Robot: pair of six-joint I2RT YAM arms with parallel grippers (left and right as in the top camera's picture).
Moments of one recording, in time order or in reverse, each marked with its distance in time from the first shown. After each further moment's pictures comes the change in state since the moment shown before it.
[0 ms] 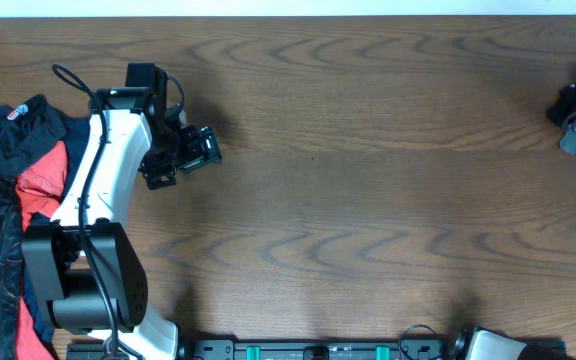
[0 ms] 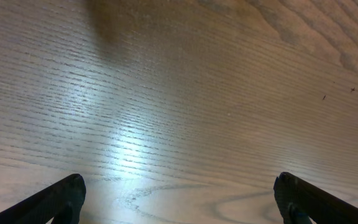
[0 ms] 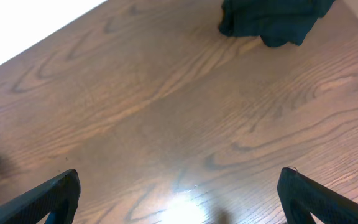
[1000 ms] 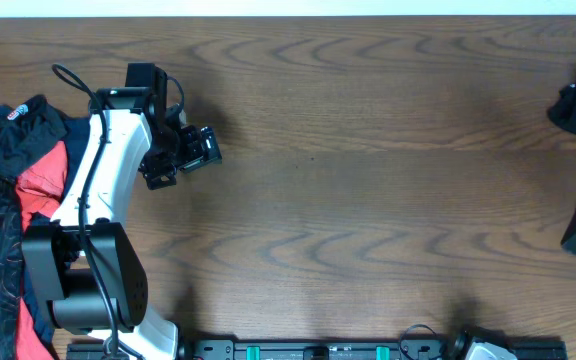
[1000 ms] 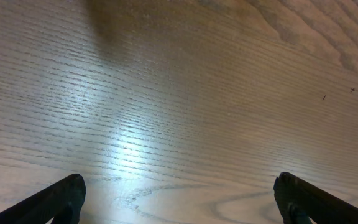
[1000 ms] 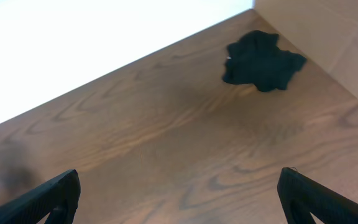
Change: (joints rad) left arm 0.000 0.000 0.000 0.000 0.000 0.000; right arm 0.035 -0.342 0.000 -0.001 0.000 0.000
